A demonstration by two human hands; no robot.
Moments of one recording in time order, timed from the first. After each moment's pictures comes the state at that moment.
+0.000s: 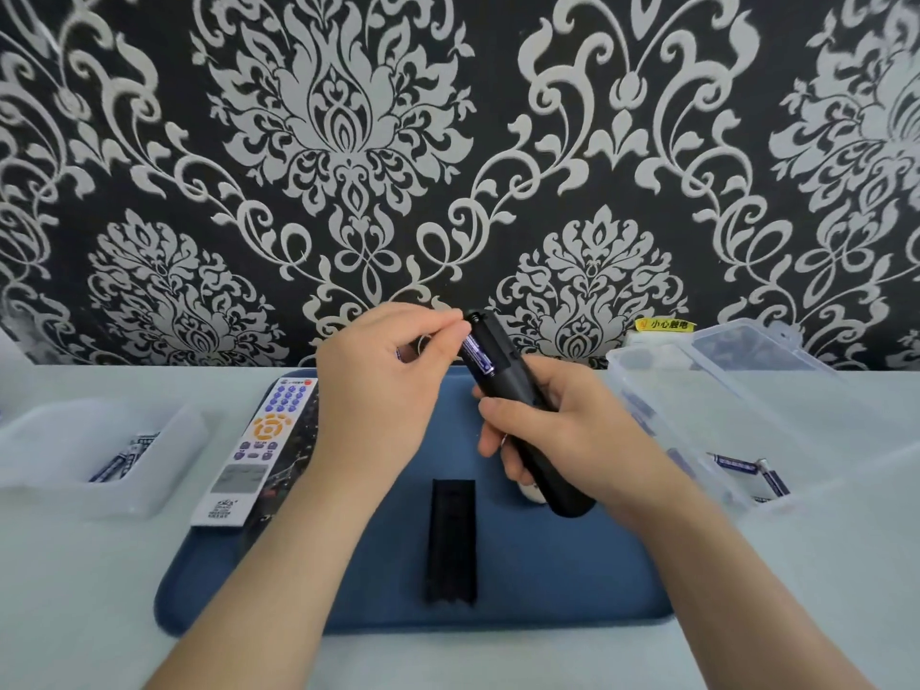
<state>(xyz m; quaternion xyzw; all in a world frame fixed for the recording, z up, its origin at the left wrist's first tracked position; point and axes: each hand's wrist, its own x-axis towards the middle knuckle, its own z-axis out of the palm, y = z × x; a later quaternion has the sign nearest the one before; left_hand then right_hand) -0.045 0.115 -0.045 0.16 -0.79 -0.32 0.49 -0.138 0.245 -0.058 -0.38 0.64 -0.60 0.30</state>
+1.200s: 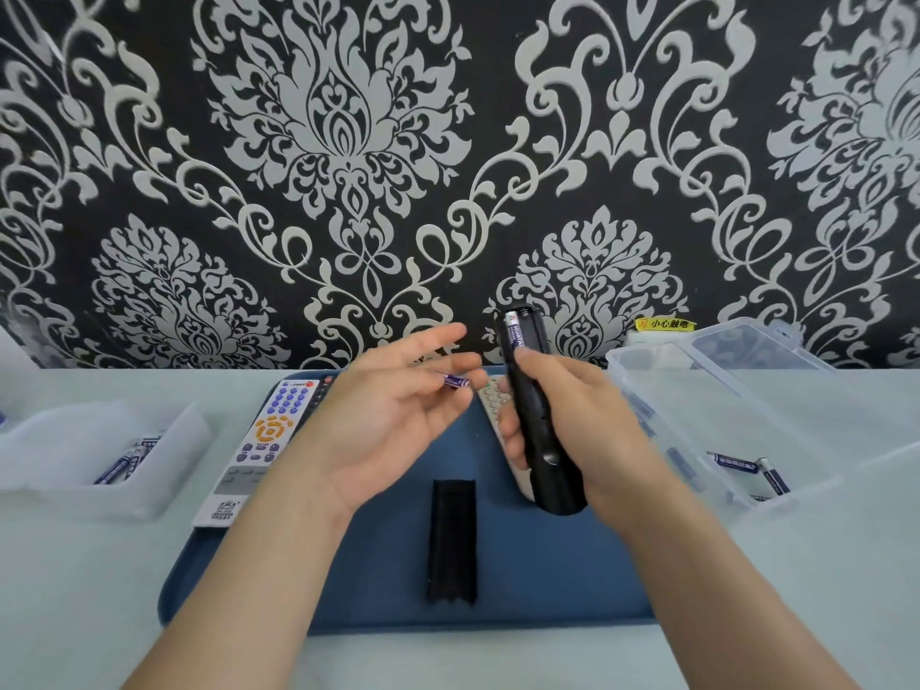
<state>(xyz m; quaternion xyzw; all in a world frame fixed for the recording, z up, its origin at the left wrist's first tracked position) -0.041 0.107 -0.045 0.16 -0.48 -0.84 0.18 -0.133 0.238 -0.053 -0.19 0.63 -0.68 0.32</state>
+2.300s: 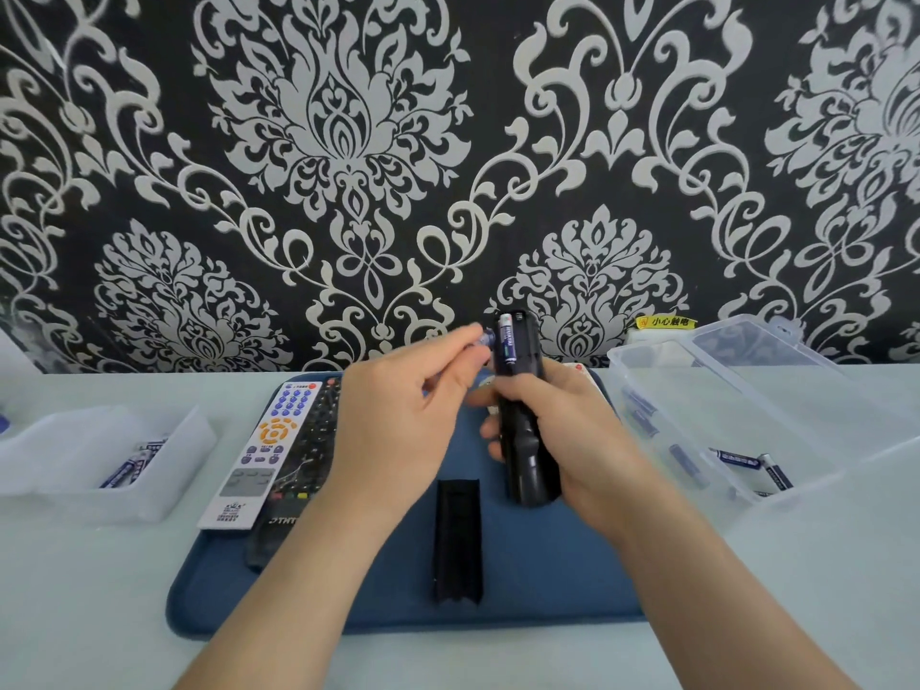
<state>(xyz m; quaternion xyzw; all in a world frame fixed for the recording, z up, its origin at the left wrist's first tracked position) -0.039 0.126 -0.054 0.12 -0.82 -0.31 0.46 -0.131 0.226 -0.065 -0.19 0.57 -0.72 0.36</state>
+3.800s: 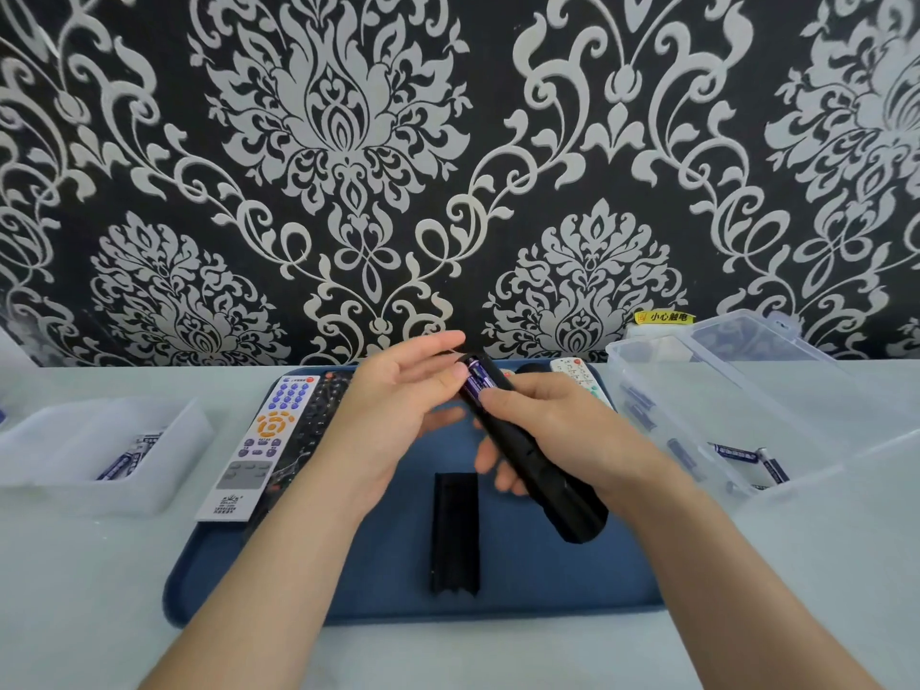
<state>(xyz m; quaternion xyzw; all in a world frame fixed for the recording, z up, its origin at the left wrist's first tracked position) -0.042 0.107 -0.063 0.22 -0.66 -0.68 0.22 -0.138 0.237 -0.063 -0.31 0.68 -0.54 0.39</state>
